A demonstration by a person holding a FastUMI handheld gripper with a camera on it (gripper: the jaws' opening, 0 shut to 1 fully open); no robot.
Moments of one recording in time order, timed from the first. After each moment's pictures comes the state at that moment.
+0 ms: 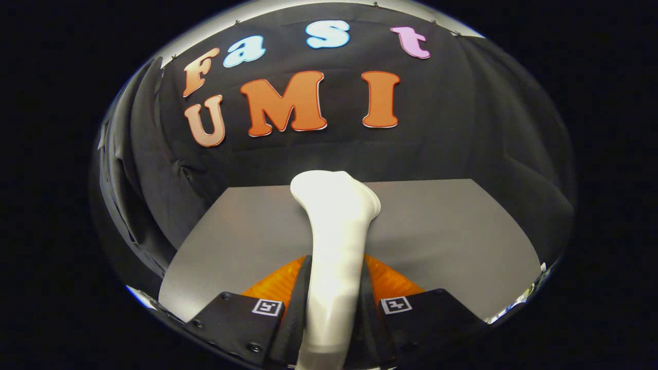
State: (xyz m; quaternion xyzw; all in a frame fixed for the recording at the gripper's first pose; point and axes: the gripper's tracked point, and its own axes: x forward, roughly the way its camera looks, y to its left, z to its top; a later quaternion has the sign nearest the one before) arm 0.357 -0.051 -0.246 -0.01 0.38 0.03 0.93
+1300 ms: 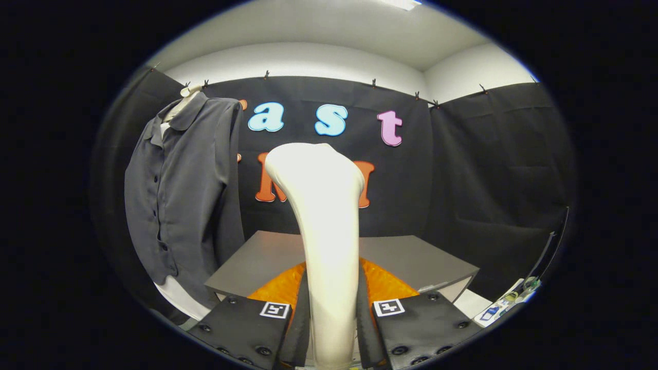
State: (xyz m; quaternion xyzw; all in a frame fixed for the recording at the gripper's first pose) arm 0.166 -0.005 -0.081 -0.08 0.11 -0.01 0.99
